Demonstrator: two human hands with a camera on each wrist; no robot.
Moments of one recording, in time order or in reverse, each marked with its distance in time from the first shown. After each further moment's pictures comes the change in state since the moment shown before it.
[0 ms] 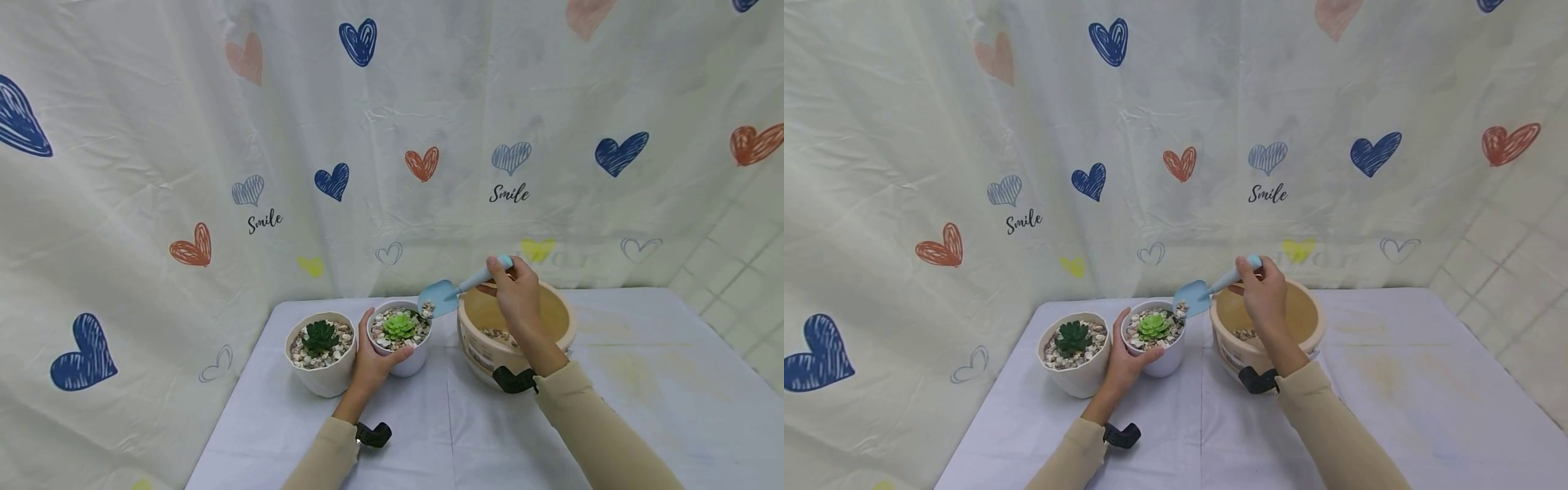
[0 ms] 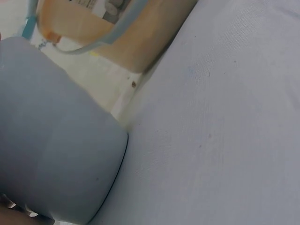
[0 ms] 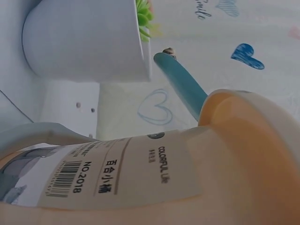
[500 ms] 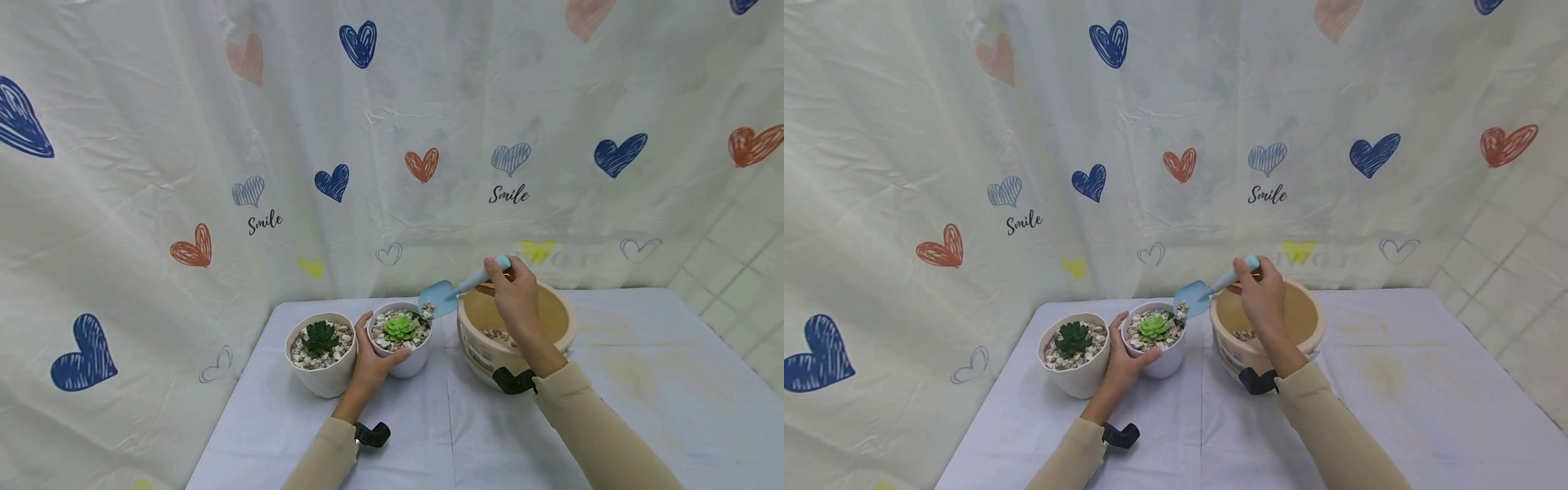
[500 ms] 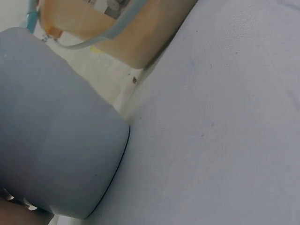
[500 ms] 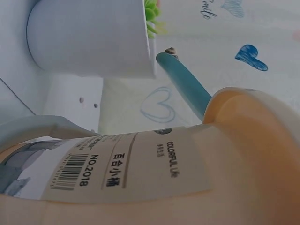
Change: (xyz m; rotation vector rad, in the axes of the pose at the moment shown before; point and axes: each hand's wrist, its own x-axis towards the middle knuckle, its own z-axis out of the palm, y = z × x) left_hand 0.000 -0.004 -0.001 -0.024 -0.008 -0.017; right_hand -0.003 0.003 0.000 -0.064 -0.030 -0.078
